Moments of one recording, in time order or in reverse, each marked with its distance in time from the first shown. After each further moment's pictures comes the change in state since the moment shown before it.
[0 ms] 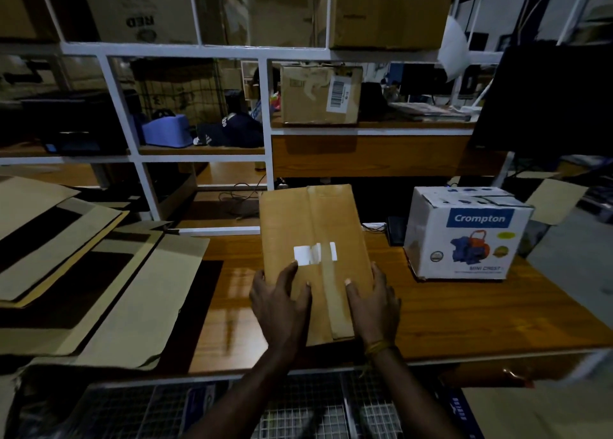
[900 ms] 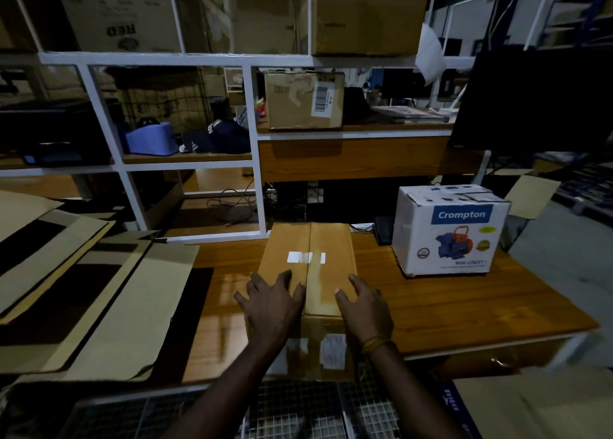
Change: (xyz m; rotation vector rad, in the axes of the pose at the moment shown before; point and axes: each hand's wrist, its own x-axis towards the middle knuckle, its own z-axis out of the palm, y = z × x) left_hand 0.025 0.004 -0.006 0.498 -0.339 0.021; right_hand -0.007 -0.007 -0.016 -0.175 -0.163 -0.005
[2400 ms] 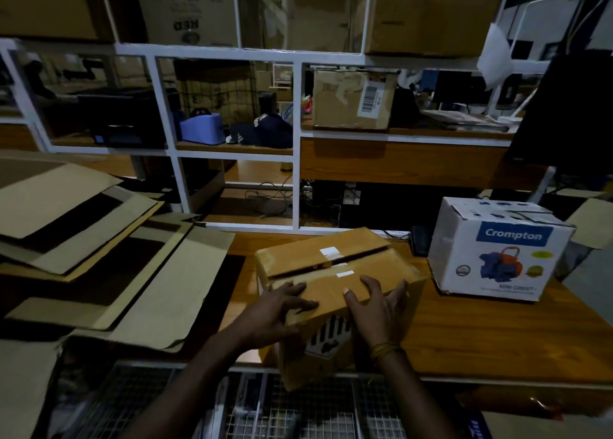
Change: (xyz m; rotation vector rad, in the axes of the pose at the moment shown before) left_hand -0.005 -0.086 -0.041 -0.164 -0.353 0.569; right_hand 0.016 -0.004 0.040 0.084 -0.006 -0.081
